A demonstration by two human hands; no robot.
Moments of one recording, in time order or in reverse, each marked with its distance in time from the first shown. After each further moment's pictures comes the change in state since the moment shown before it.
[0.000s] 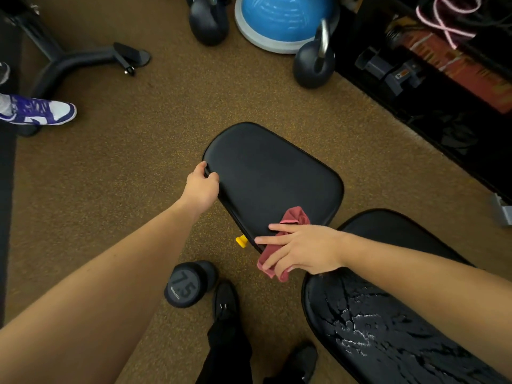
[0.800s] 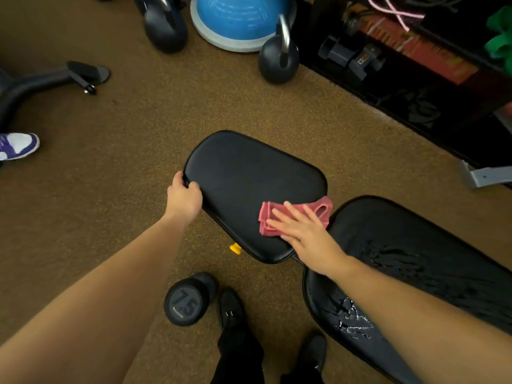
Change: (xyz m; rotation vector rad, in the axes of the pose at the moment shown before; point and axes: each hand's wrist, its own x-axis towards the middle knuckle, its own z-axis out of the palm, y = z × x) left_hand 0.025 -0.002 -0.005 0.032 0.023 0.005; right_hand 0.003 -0.030 0.037 0.374 0.666 0.876
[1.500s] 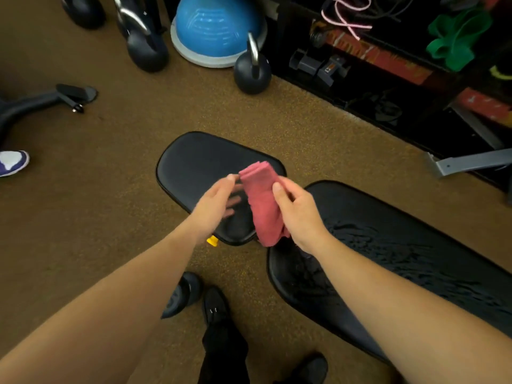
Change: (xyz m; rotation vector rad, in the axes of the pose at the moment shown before) left_hand -0.135 0.032 0.073 -0.160 -0.490 0.246; right_hand -0.039 -0.064 -0.080 0.968 0.493 0.467
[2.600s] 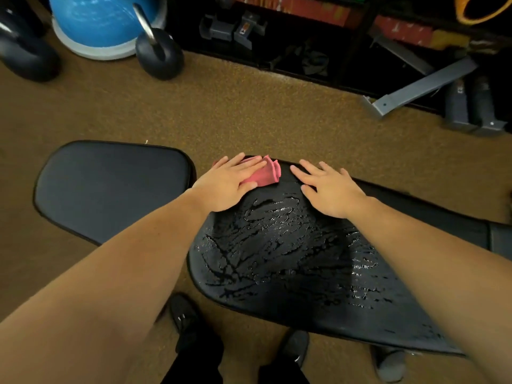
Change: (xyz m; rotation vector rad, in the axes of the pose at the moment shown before) left_hand 0.115 -0.013 0.198 1.398 -0.550 0.600; right_hand 0.005 0.090 -0.274 -1.262 -0.234 0.228
